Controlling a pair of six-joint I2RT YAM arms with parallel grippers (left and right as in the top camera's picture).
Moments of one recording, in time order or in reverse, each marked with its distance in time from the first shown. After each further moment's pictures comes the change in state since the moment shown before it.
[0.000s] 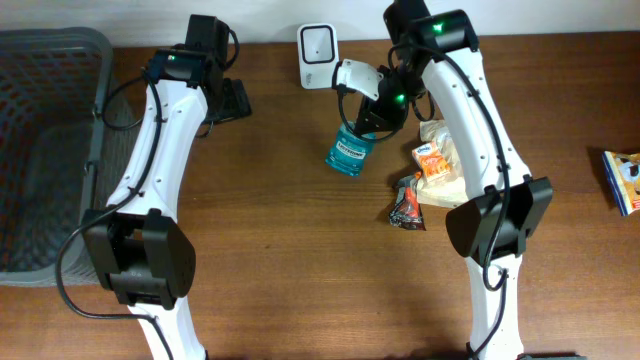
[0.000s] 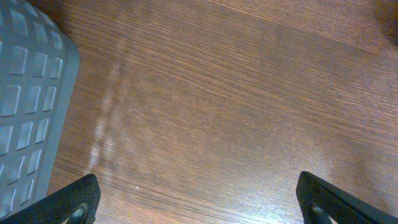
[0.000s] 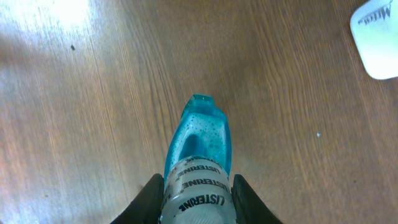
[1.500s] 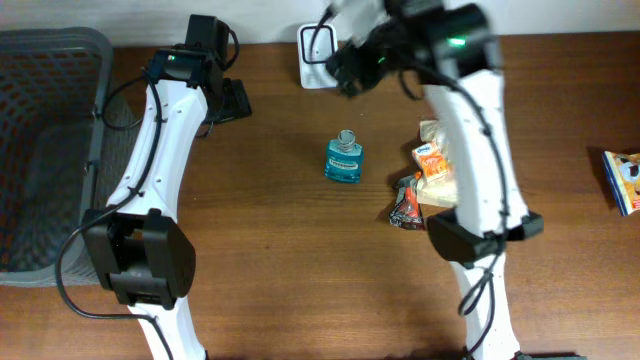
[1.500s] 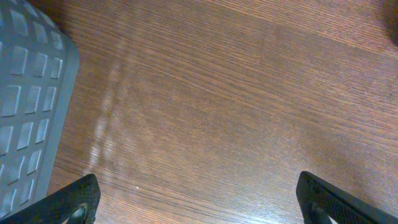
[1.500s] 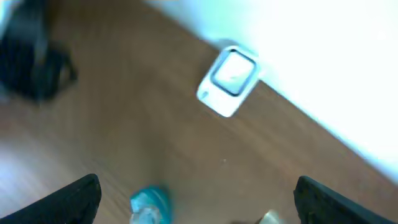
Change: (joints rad) left arm 0.000 0.000 0.000 0.000 0.000 0.000; right arm 0.089 0.037 0.617 0.024 0.301 0.759
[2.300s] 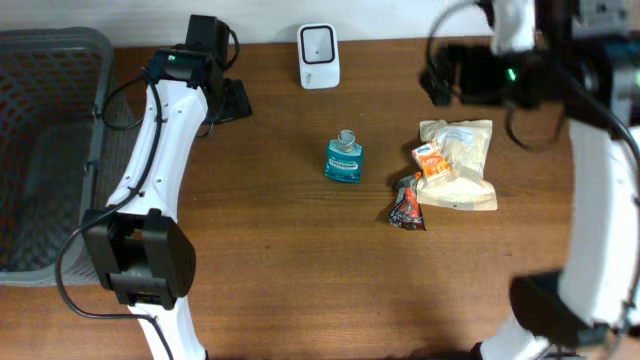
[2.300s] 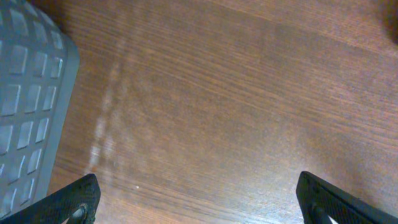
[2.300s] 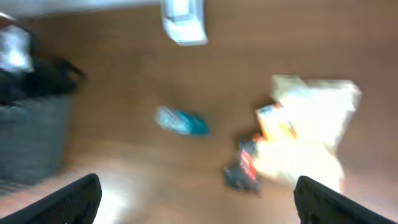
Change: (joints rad) left arm -0.001 0.000 0.000 0.001 0.000 0.000; right arm -0.231 -0.535 -0.549 -0.134 -0.081 0.418
